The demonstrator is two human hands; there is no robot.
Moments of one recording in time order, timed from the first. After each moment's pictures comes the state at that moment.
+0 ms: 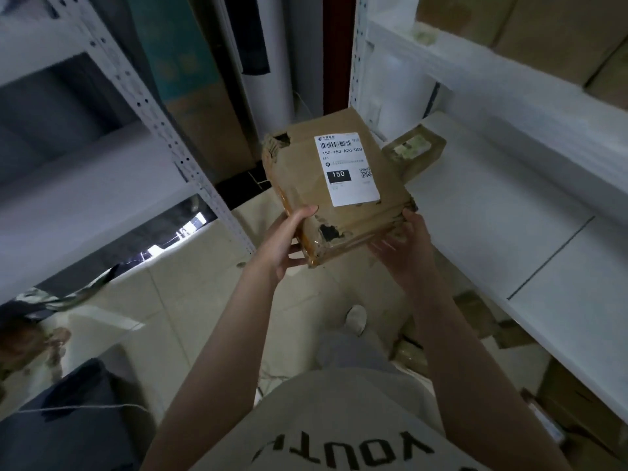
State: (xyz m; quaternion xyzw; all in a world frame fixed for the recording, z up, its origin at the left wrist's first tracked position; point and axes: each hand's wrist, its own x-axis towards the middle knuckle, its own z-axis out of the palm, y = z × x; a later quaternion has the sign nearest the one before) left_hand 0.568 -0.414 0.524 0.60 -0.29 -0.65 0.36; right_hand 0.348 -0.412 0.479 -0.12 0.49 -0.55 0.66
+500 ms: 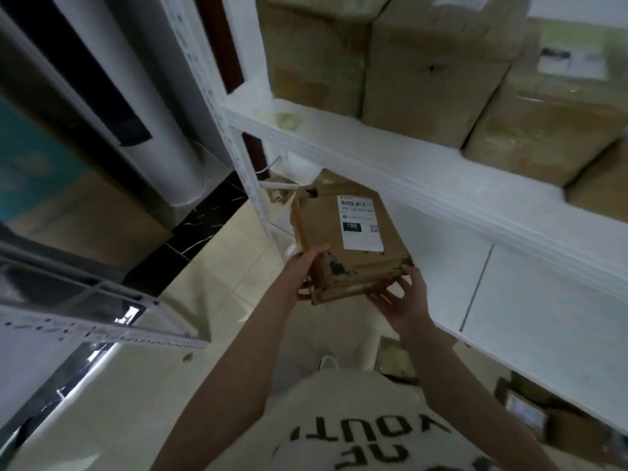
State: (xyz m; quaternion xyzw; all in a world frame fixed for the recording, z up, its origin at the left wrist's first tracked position) left_hand 0.373 -0.639 0.478 0.61 -0.34 -0.70 0.13; right_hand 0.198 -0.529 0.452 0.13 0.52 -0.63 0.56
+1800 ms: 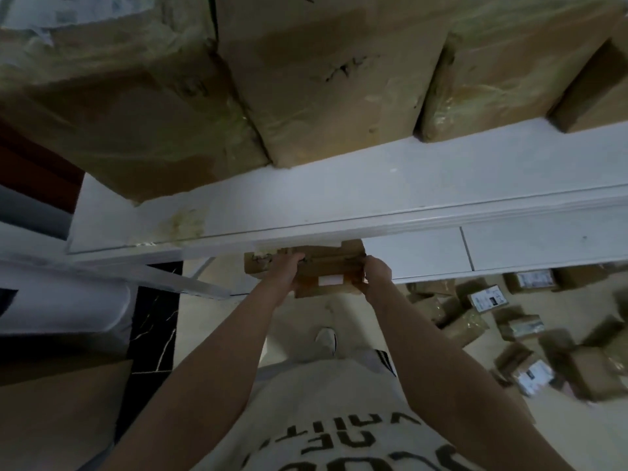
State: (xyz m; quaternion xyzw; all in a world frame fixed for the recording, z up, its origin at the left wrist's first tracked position) left_hand 0.276 -0.842 0.378 0.56 -0.52 -0.64 -0.09; right_hand 0.182 -0.686 0.348 0.33 0.63 -0.58 0.40
